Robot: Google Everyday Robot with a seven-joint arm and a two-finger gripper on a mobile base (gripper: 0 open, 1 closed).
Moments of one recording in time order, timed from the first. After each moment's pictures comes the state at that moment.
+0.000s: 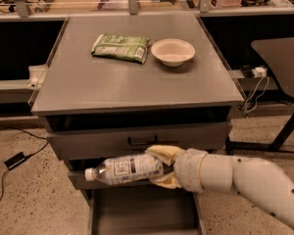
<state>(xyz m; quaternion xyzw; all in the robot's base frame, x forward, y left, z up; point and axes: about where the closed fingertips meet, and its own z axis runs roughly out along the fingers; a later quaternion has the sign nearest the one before) 0.436 -0.040 0.713 -0.74 0.43 0.00 0.51</state>
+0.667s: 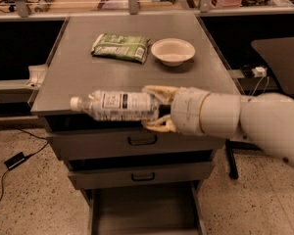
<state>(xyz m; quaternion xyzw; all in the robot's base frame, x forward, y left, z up) 0.496 -0.027 0.873 -0.68 0.47 -0.03 0.56</state>
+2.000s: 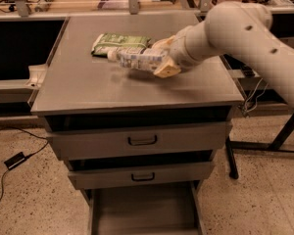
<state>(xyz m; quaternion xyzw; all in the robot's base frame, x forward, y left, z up) 0.681 -0.072 0.883 -0.60 0.68 -0.03 0.42</state>
